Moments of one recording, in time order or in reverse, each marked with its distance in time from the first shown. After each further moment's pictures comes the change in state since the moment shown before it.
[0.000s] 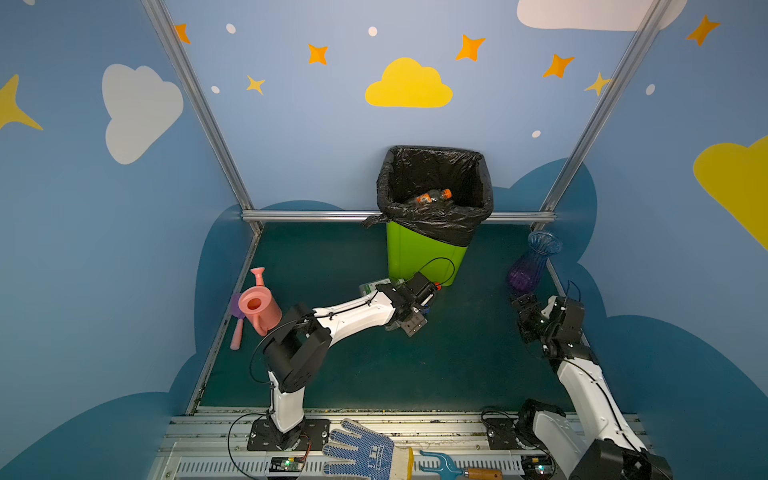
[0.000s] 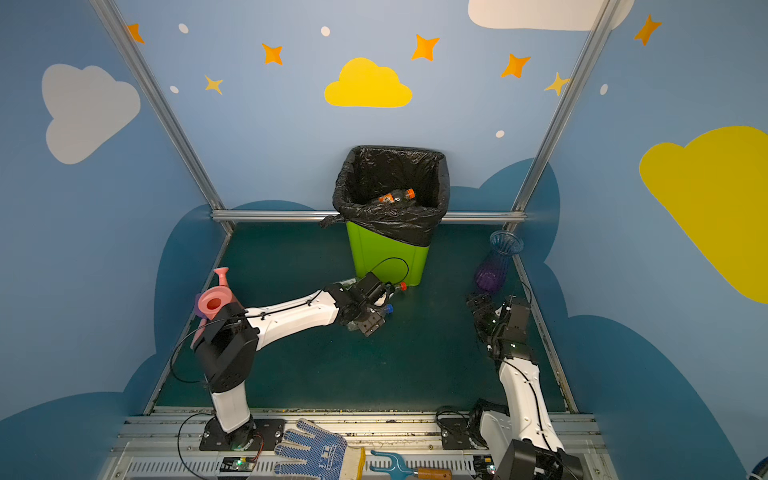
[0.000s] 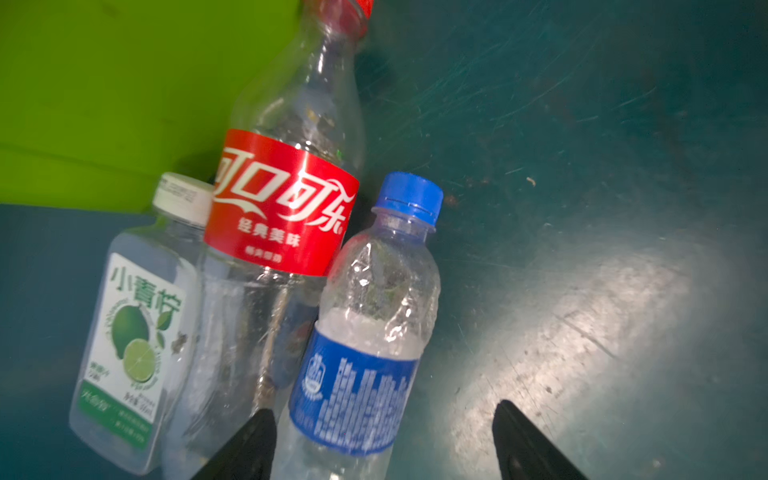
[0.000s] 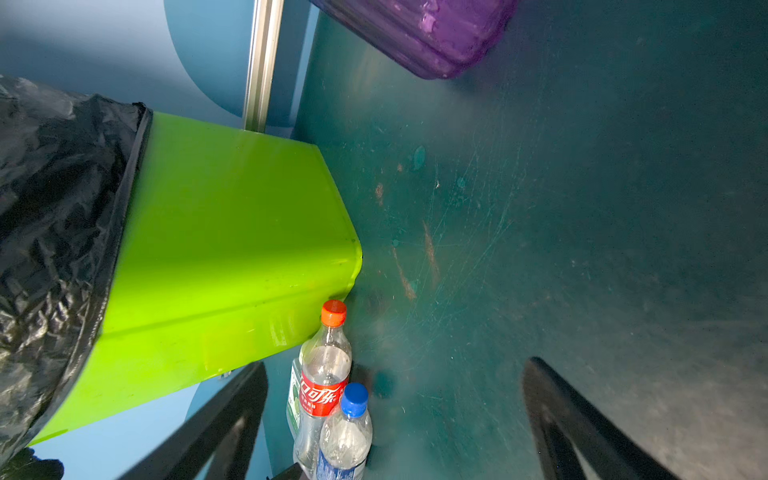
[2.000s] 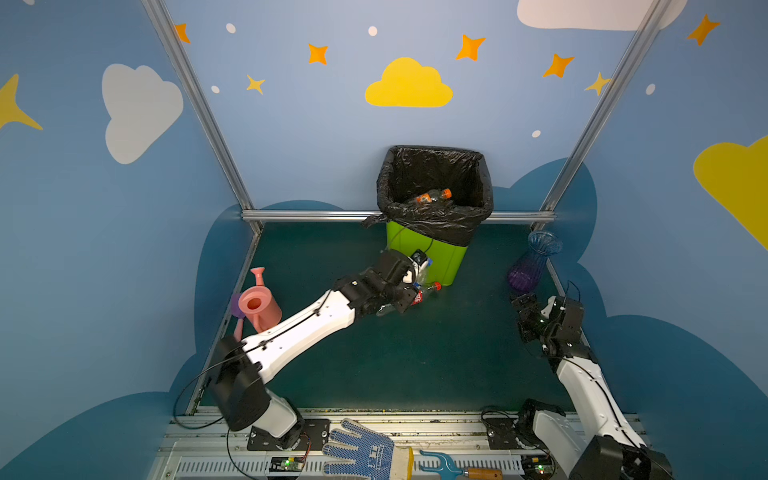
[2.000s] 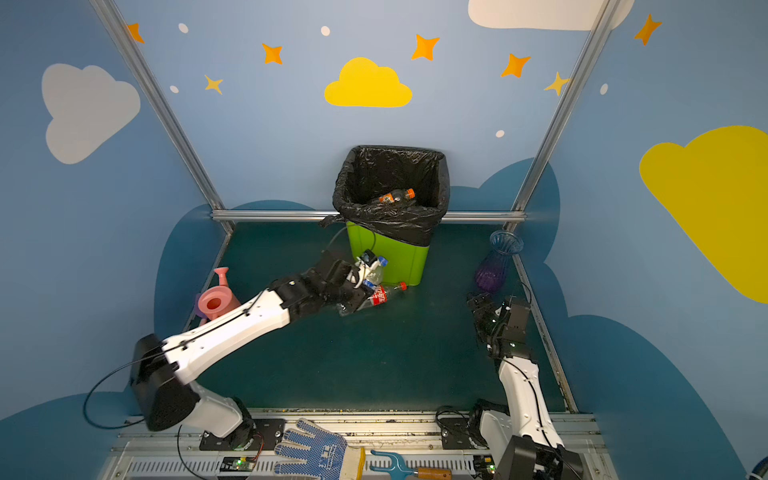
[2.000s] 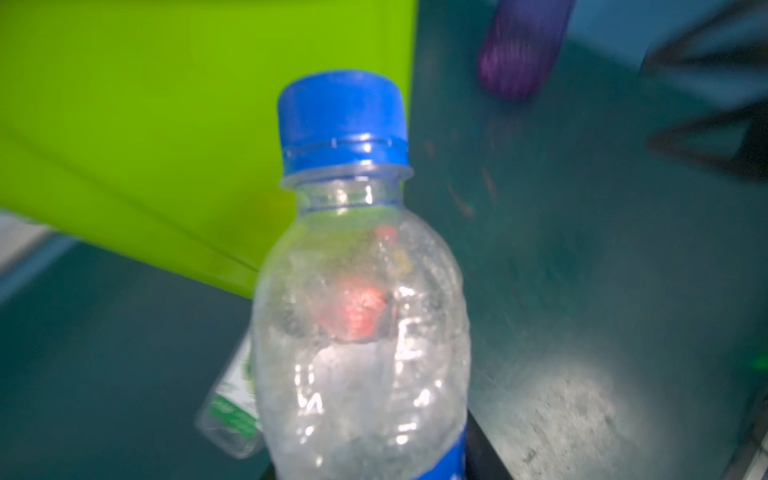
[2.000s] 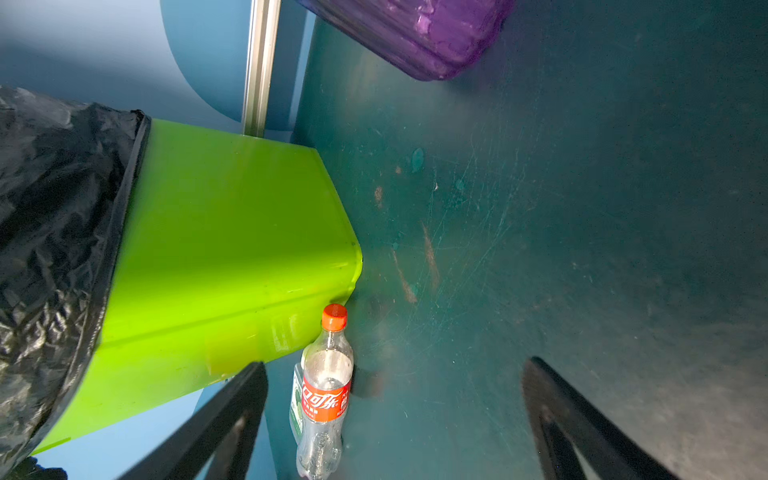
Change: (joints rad) left arm 0.092 -0.444 -0.040 0.114 0.112 -0.018; right arm -0.002 0.014 -0.007 0.025 -0.001 0.019
